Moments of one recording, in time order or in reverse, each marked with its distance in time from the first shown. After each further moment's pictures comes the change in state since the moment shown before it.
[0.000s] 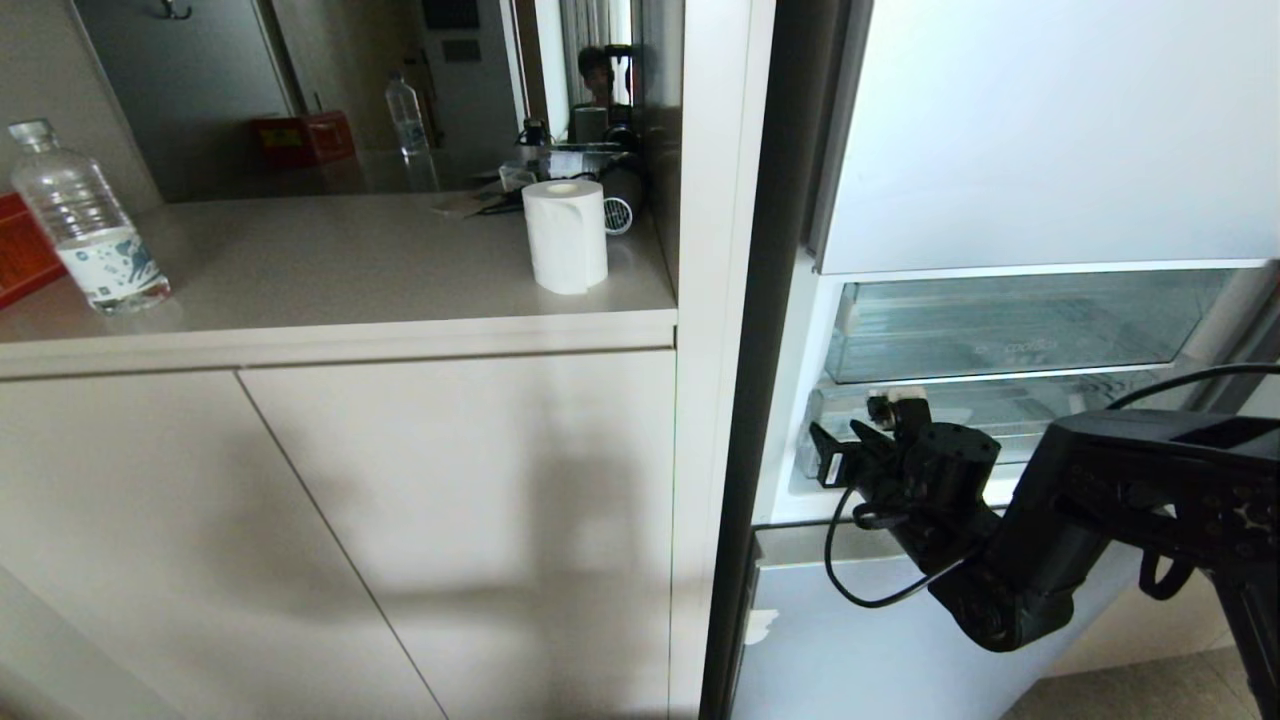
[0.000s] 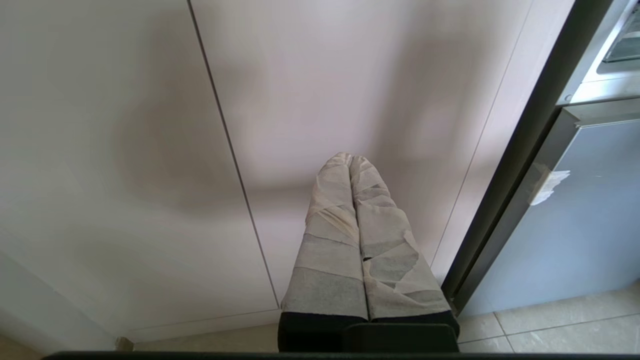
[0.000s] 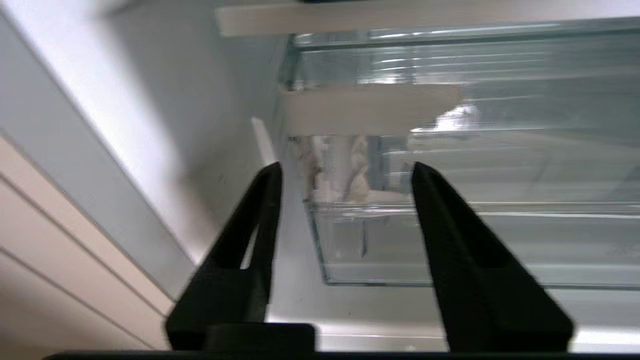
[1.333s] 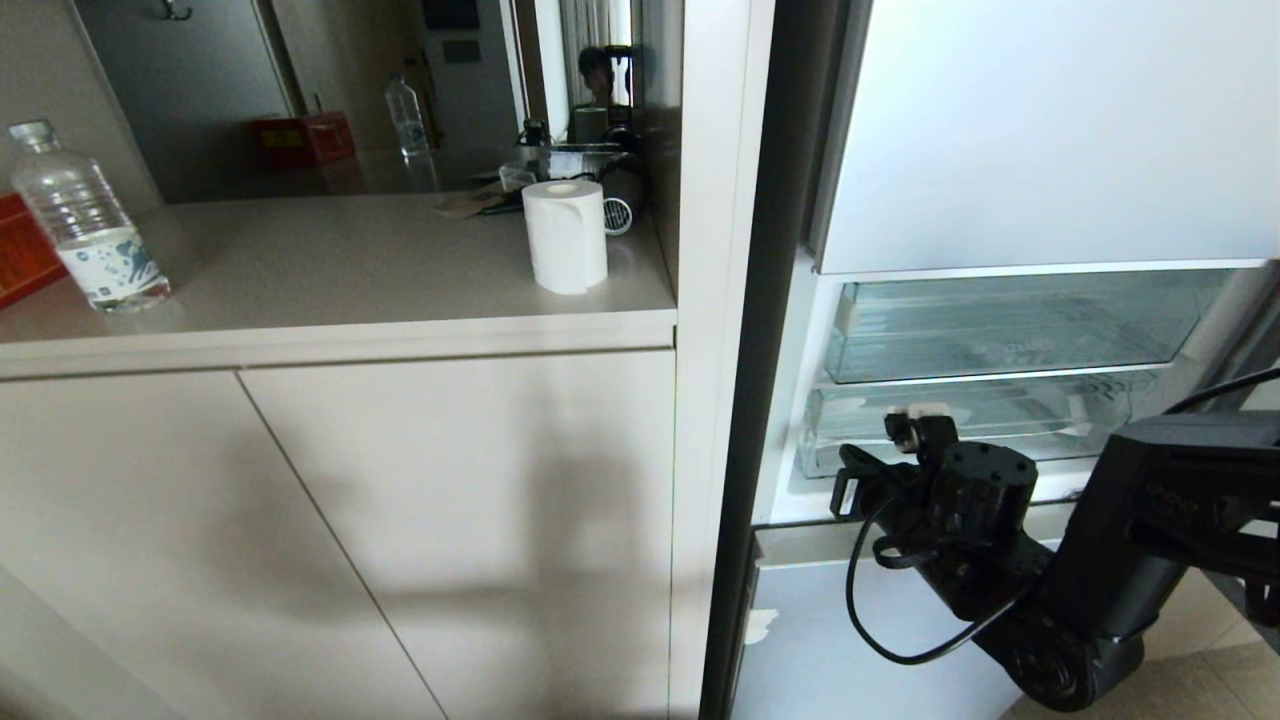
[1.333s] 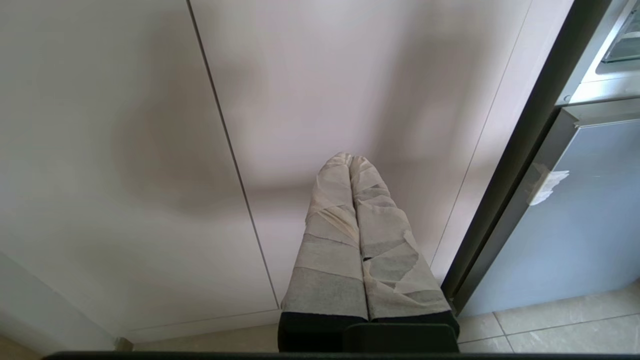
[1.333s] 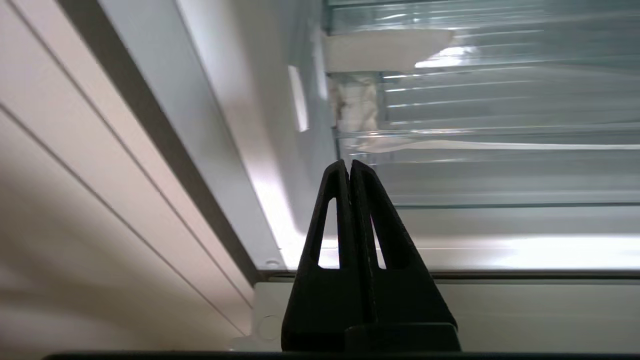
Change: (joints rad) left arm 0.000 0.000 0.000 0.000 0.000 0.000; right arm 0.067 -0.155 0.235 -0.003 -0.079 0.031
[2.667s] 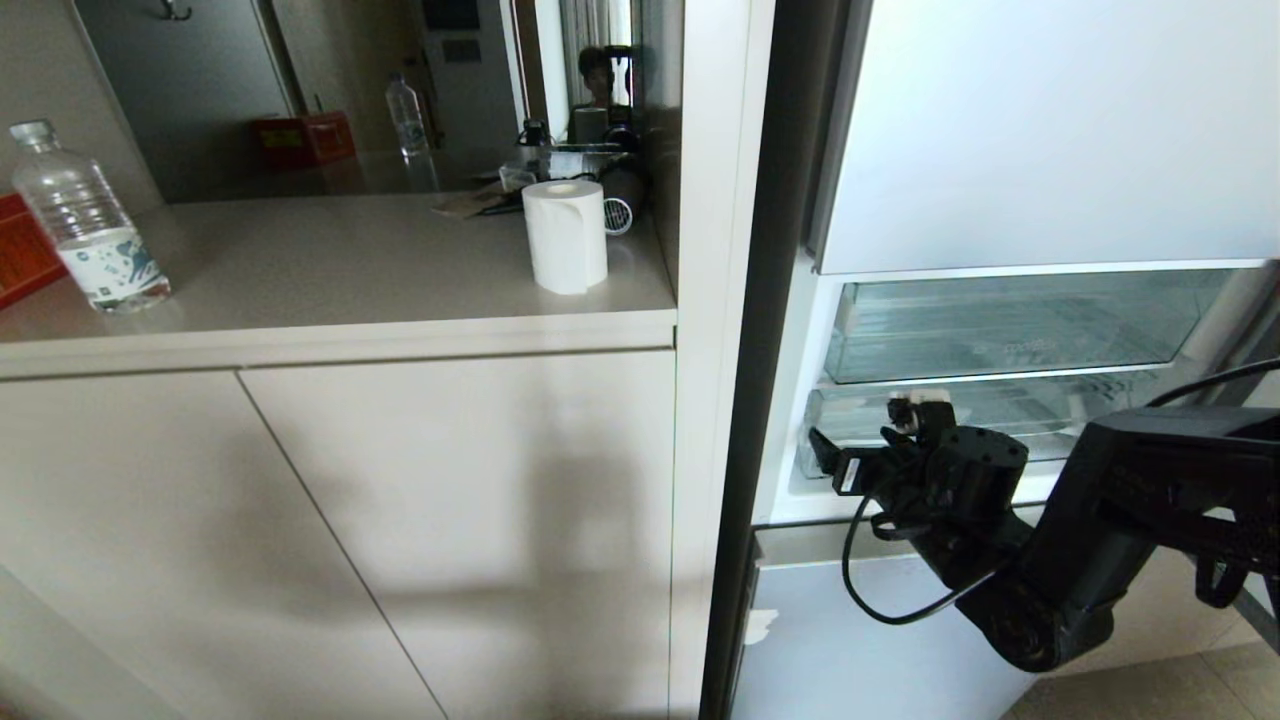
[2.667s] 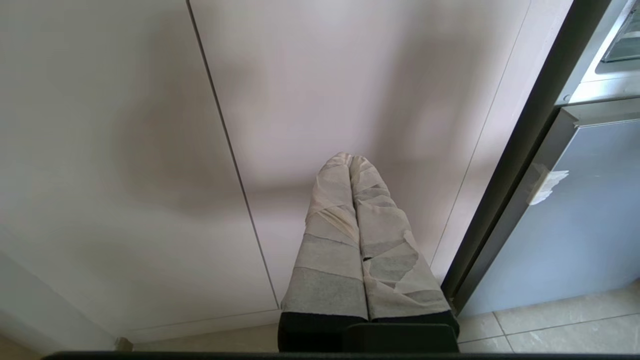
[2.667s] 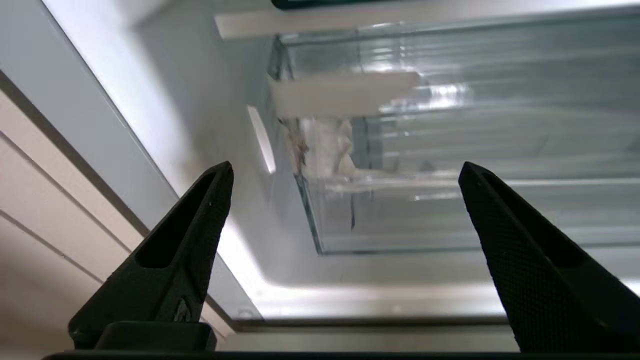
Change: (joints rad) left arm 0.000 0.000 0.000 0.000 0.000 0.000; right arm -0.068 0.079 -0.127 -0.004 0.046 -0.002
